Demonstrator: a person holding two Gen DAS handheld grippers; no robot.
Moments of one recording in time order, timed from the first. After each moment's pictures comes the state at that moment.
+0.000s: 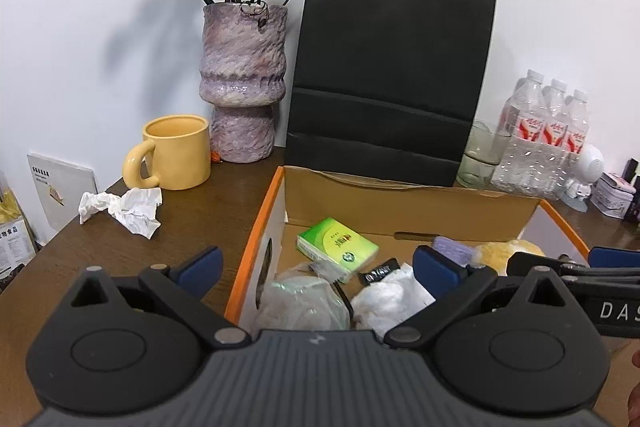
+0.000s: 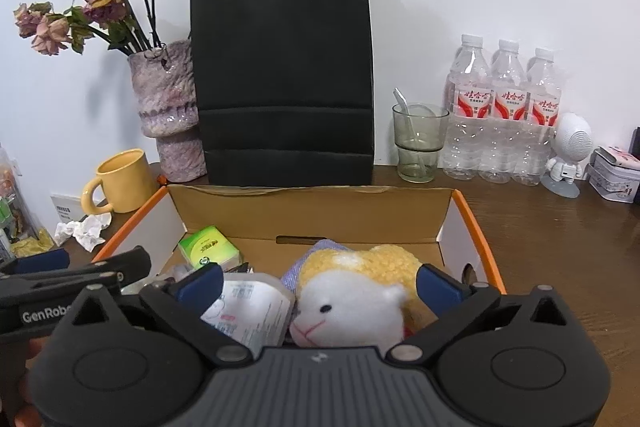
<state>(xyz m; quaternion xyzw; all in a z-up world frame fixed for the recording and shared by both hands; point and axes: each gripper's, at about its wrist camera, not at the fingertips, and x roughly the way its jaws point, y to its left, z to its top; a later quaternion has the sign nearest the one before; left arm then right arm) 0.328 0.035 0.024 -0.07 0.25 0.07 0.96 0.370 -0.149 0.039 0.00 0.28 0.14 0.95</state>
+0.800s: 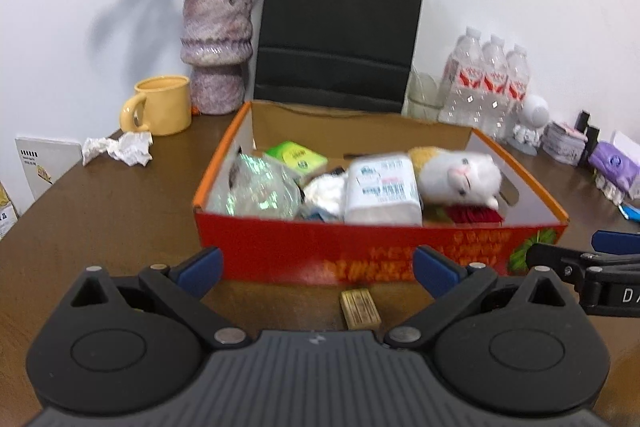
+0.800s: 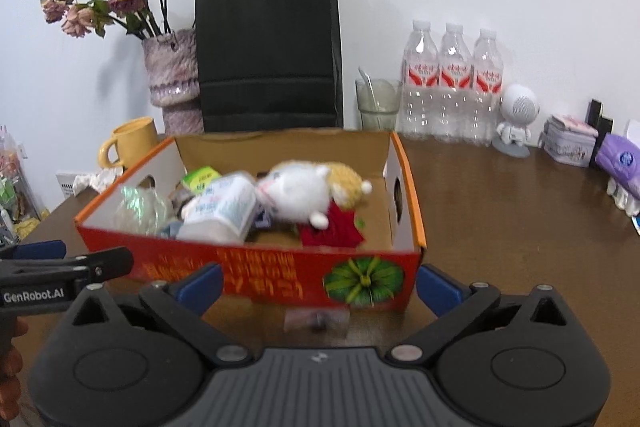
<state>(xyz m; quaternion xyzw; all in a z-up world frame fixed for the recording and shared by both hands) 0.238 -0.002 0.004 -0.05 0.28 0.02 0.96 0.267 -0.216 0.021 -0.01 0.29 0.13 0.95</state>
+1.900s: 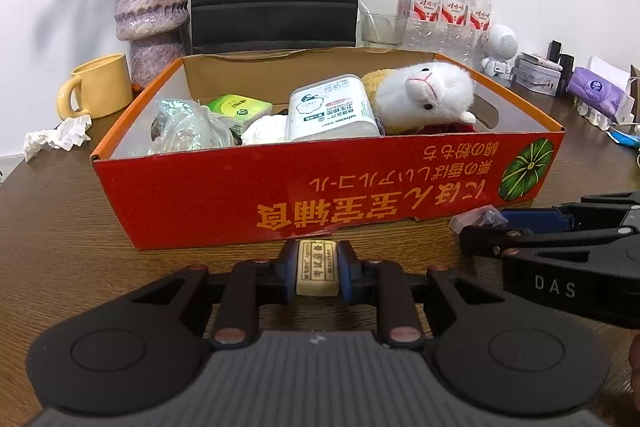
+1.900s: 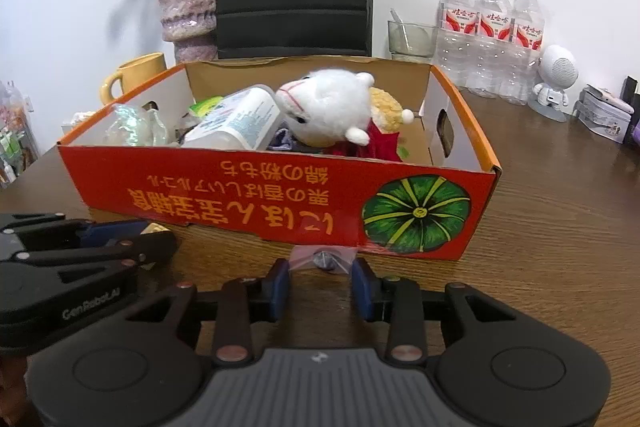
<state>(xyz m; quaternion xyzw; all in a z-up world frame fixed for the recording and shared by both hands) 0.260 -0.032 -0.045 0.00 0.32 -0.03 0.95 0.284 -0.191 -0.034 -0.04 0.34 0.16 0.93</state>
